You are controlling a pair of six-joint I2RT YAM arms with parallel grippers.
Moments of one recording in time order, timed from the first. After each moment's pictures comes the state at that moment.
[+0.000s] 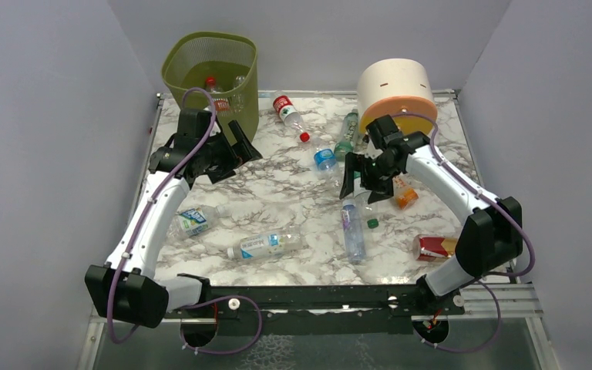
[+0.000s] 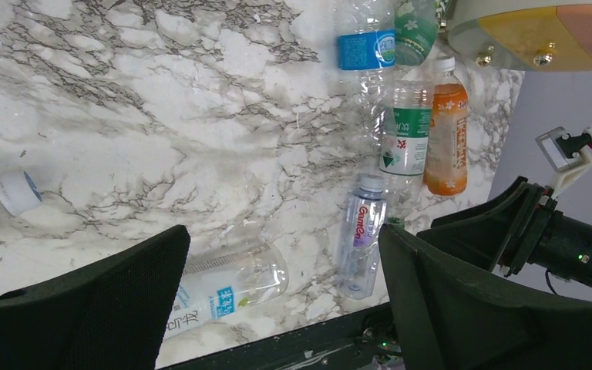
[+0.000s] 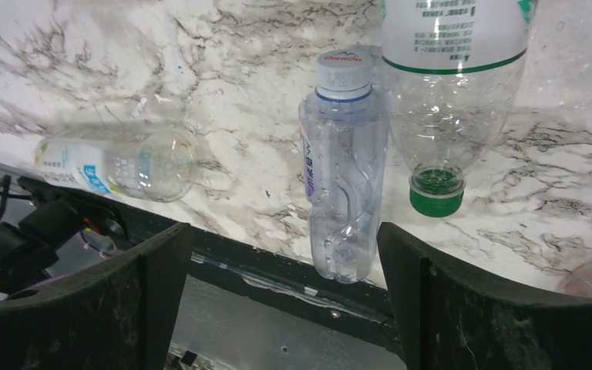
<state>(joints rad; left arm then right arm) -0.20 1.23 1.25 -0.82 0.27 -0.70 0.41 1.56 1.31 -0.99 -0.28 0.49</state>
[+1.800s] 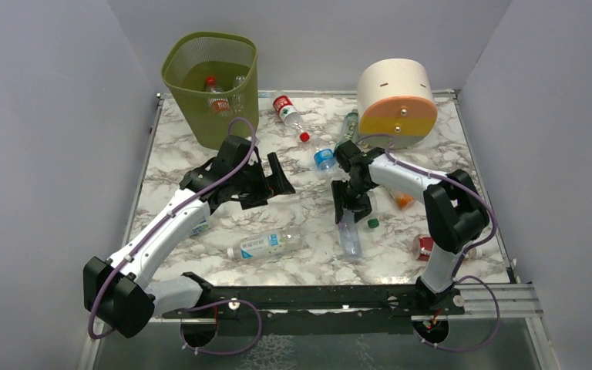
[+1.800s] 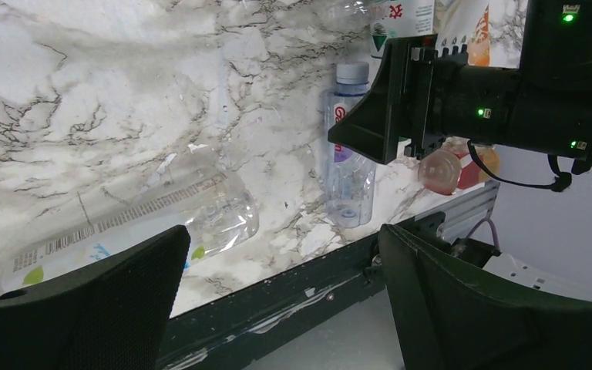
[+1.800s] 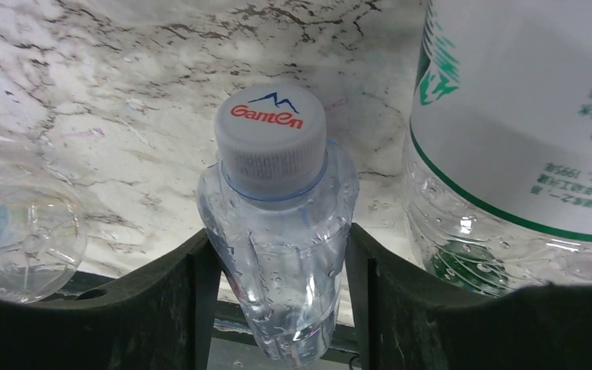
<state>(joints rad) -0.52 1.18 1.05 -0.71 0.25 -0.81 0.57 1.80 1.21 -0.88 -0.14 0.48</state>
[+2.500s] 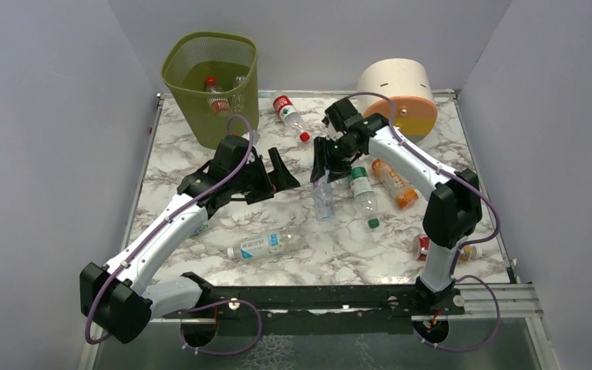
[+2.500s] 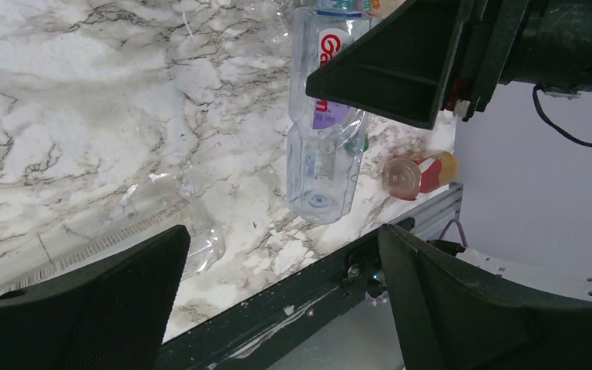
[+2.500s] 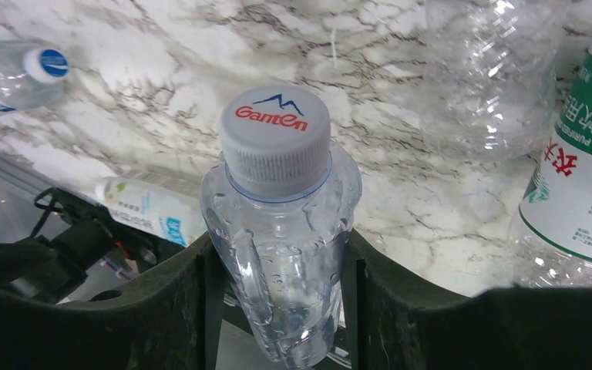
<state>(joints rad) -0.53 1.14 1.01 -0.58 0.28 -0.83 0.58 1.85 1.64 -0.93 -0.26 0.50</state>
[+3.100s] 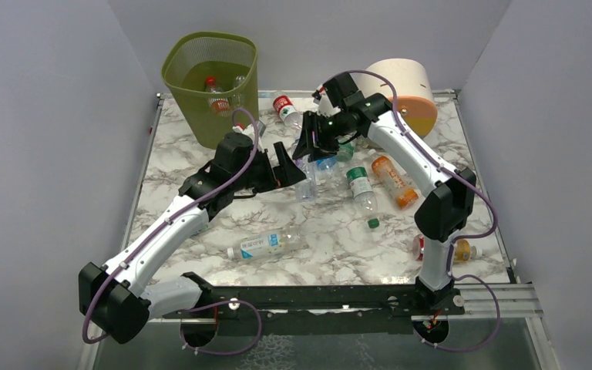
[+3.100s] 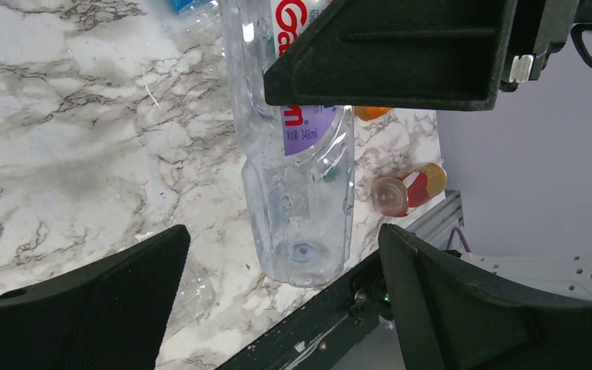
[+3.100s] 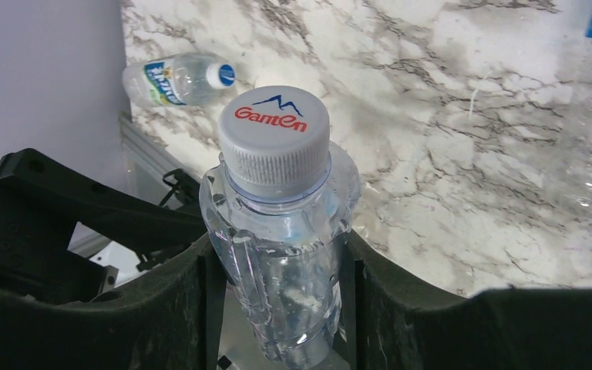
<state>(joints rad) -0.57 1.14 1.01 -0.43 0.26 -0.76 0.58 1.93 1.96 -0.98 -0.45 0.55</state>
